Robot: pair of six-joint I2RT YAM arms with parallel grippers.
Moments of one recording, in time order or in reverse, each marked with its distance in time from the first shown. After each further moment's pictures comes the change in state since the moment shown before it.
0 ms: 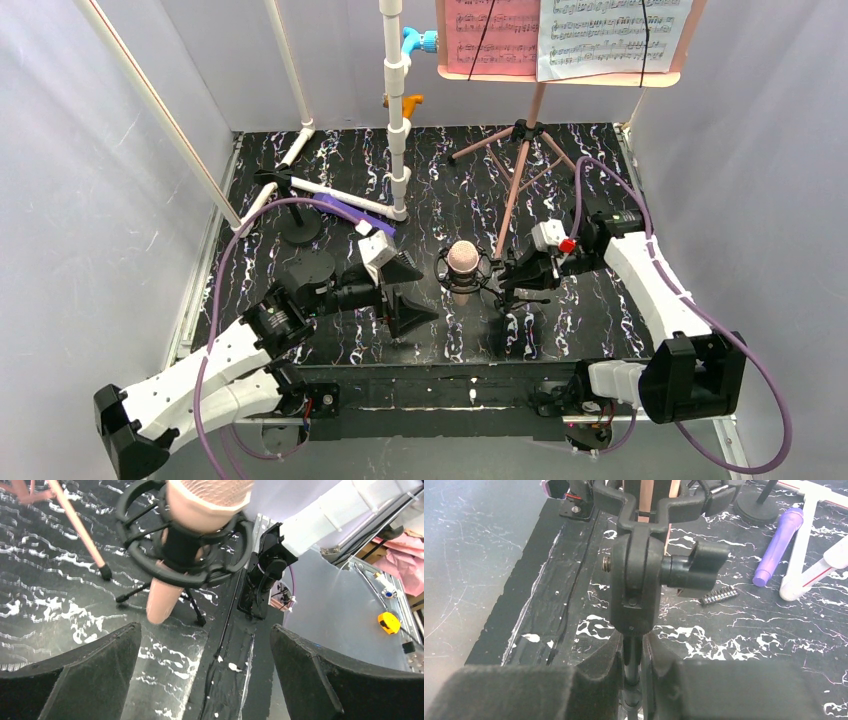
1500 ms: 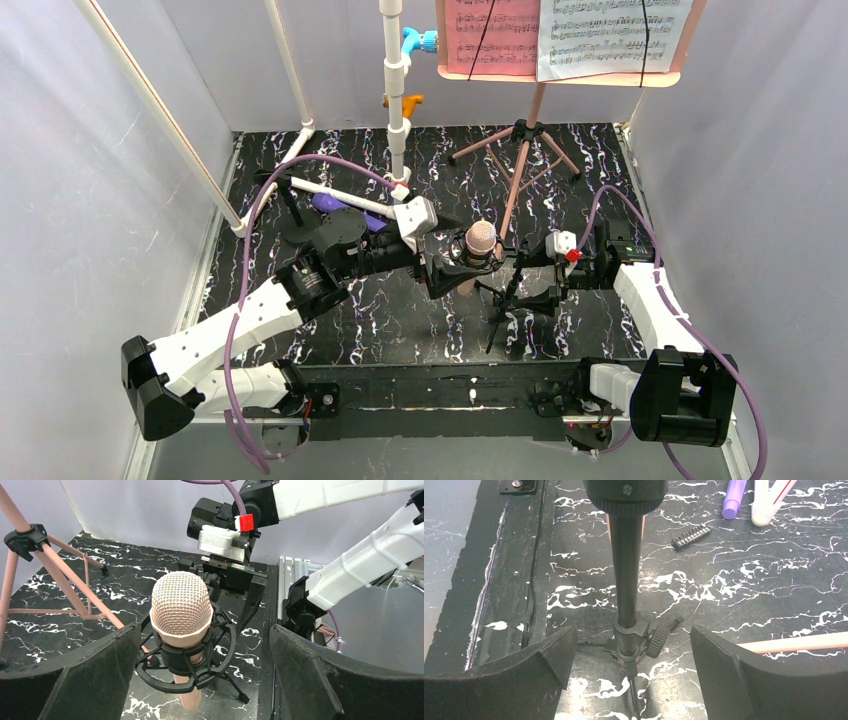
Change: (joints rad) left arm -0.083 0.335 0.329 0.161 -0.039 0.259; right arm -0.204 -0.096 -0.290 0.391 0.016 0.257
